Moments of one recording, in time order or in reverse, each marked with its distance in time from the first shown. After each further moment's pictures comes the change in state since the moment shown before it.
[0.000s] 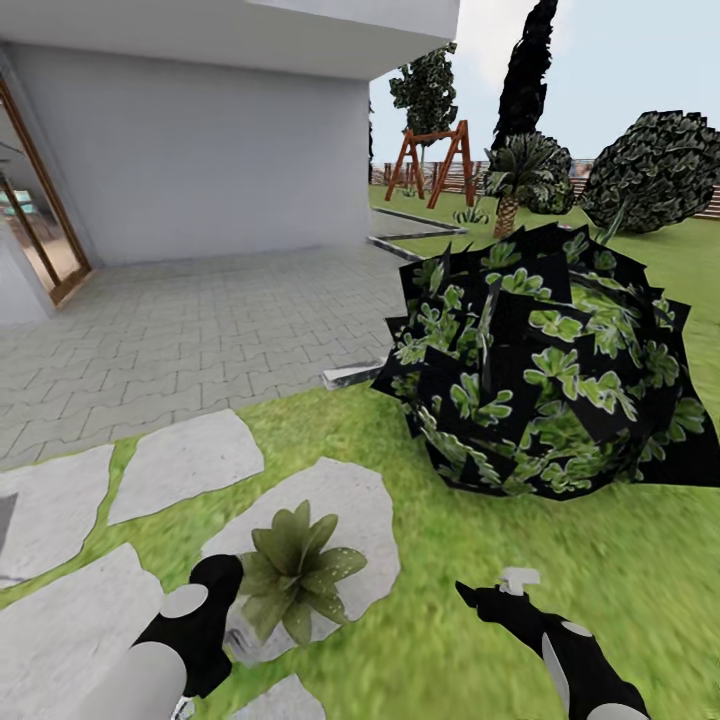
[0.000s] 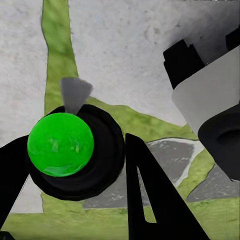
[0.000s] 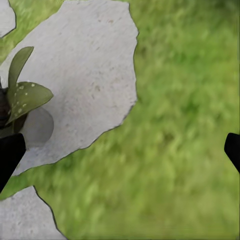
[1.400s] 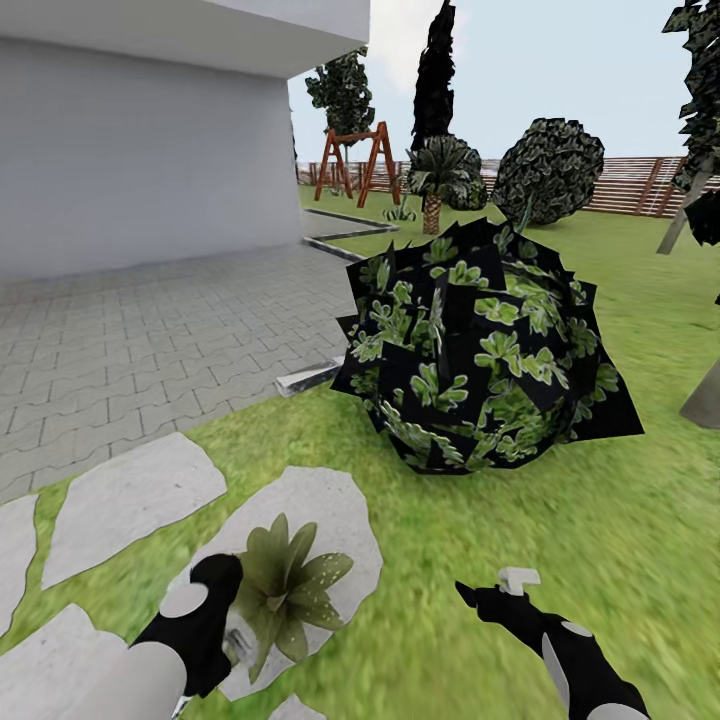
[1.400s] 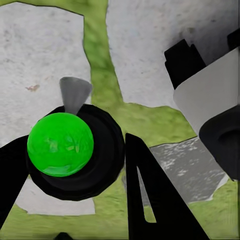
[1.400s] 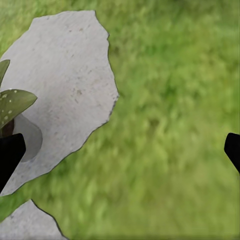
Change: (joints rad) left arm 0.000 0.001 -0.002 -0.002 -0.001 -0.001 0.000; right arm 0.000 0.000 0.000 0.000 0.000 0.000 0.000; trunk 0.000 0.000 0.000
